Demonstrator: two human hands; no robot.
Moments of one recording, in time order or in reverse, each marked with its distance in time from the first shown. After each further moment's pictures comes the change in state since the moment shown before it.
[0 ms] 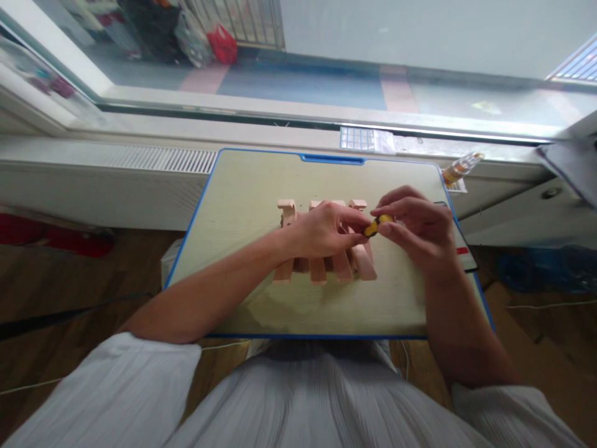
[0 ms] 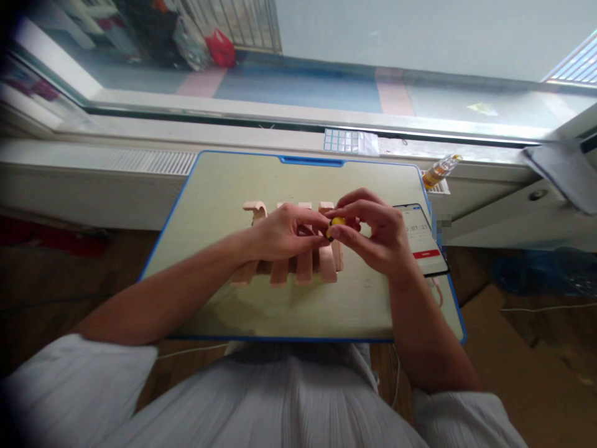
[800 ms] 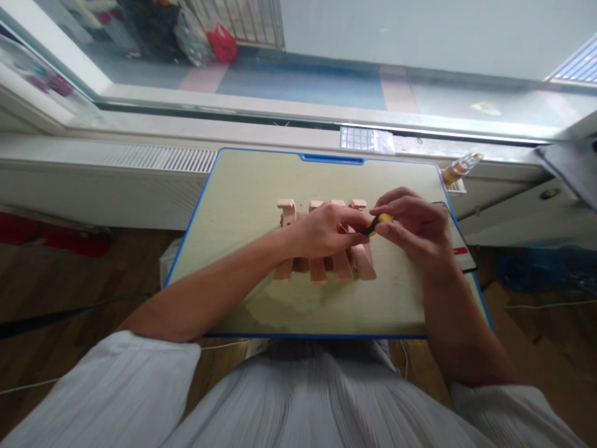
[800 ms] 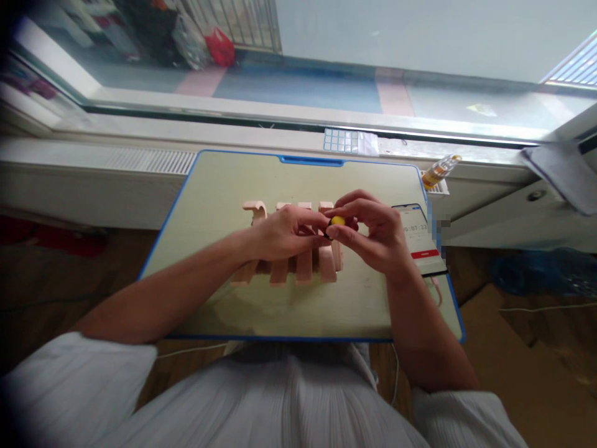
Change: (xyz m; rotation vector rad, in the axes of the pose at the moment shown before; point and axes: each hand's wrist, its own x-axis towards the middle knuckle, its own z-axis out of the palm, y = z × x) left_hand 0.000 -0.001 0.000 0.037 -0.029 0.026; right_hand 0.000 0.005 0.001 0.076 -0.004 0.004
